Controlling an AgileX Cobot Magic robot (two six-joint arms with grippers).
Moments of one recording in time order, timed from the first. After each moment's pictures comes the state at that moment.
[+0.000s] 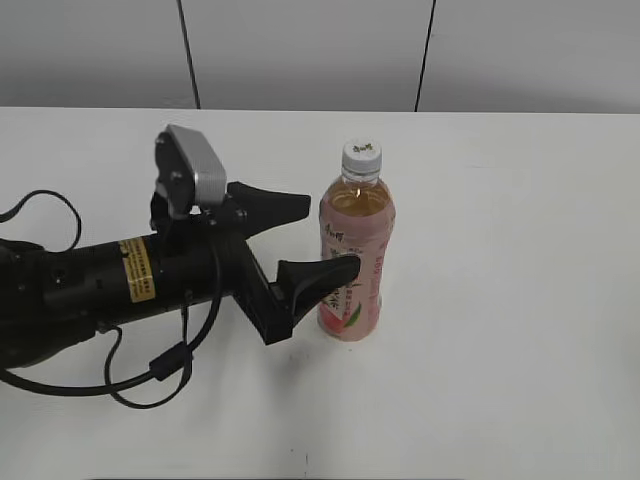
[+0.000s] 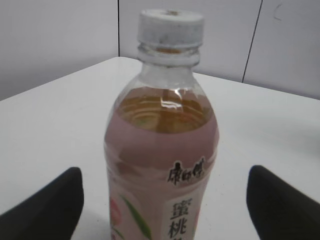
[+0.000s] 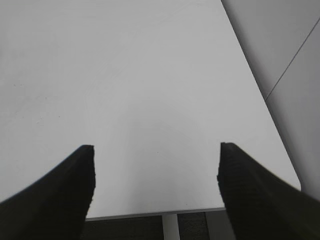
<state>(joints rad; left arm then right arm) -0.51 1.90 -0.61 0.71 -1.13 -0.29 0.00 -0.01 -0.51 -0.08 1.10 -0.09</state>
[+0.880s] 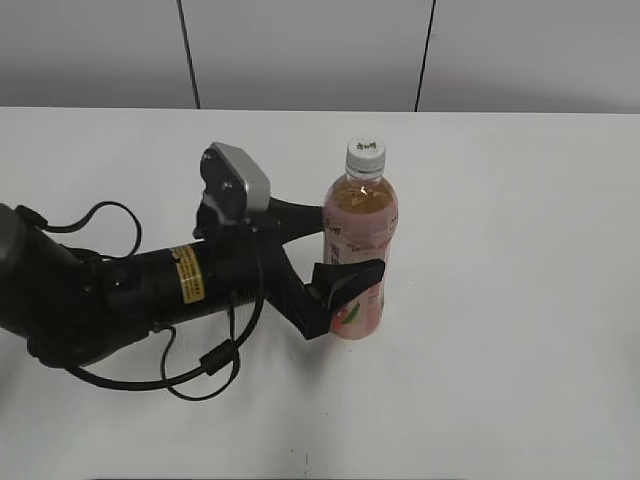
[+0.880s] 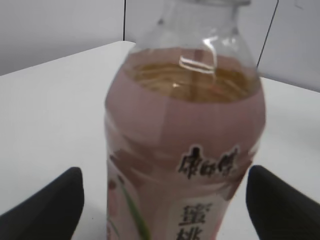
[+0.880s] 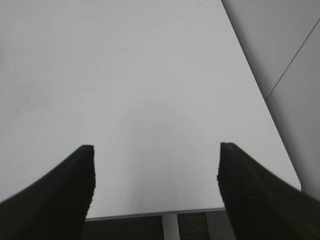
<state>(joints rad) -0.57 2.03 -0.71 0.62 -1.11 -0.30 0.00 -0.01 -0.51 -0.08 1.10 -0.09</state>
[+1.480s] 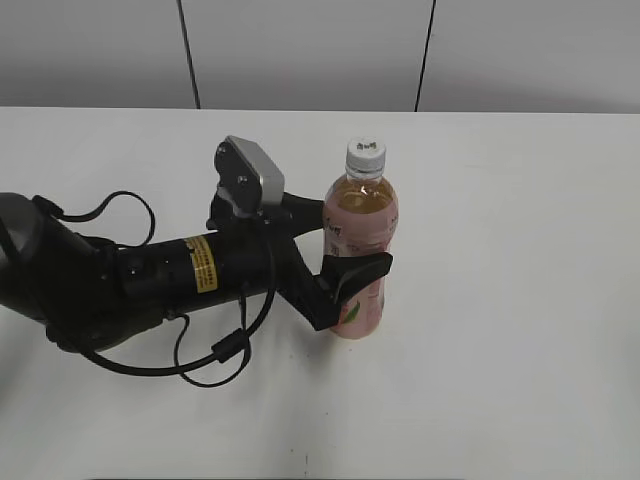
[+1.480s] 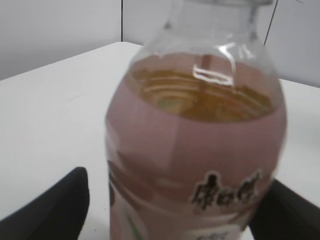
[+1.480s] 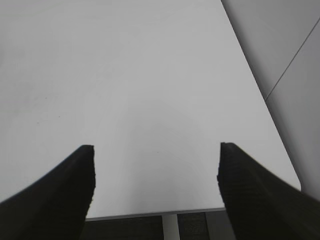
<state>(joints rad) -0.57 2.06 -0.77 0.65 -1.08 -0.30 0.00 -0.01 -0.51 -0.08 1.10 -0.09</state>
